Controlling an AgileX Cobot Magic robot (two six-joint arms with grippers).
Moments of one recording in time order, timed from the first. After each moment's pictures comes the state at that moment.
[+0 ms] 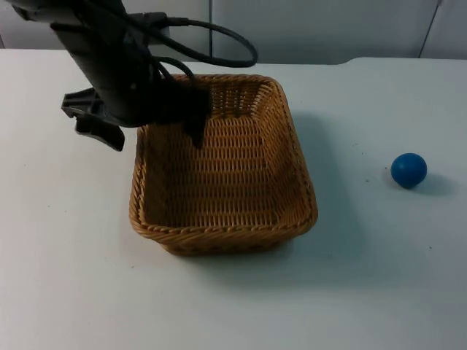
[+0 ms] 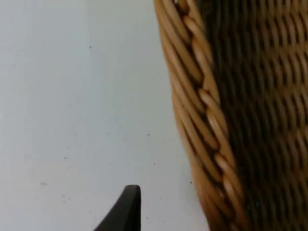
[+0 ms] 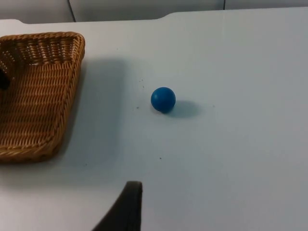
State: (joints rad) right arm 0.03 0.01 -0.52 0.05 1.08 0.00; left arm -0.40 2.13 -1.42 -0.07 0.55 -0.25
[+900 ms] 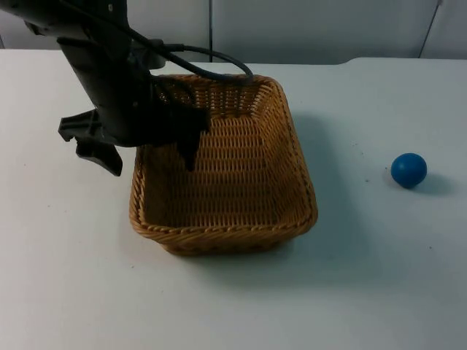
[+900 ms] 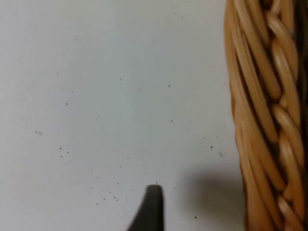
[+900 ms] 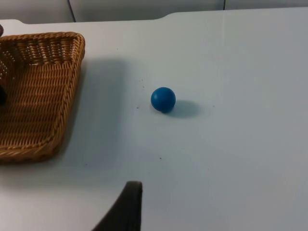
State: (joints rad) right arm 0.03 0.01 -0.52 0.05 1.08 0.00; left arm -0.40 2.17 -1.42 -0.09 0.61 -0.31
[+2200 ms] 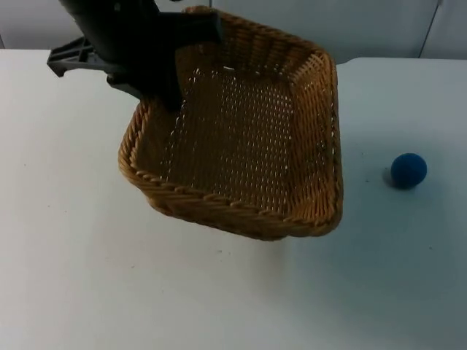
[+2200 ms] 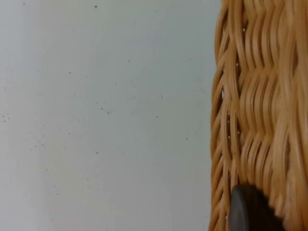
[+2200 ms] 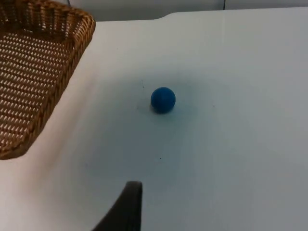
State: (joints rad) right arm 0.03 0.01 -0.52 0.05 1.08 0.00; left arm -0.40 1.91 -1.43 -0.31 0.80 -0.13
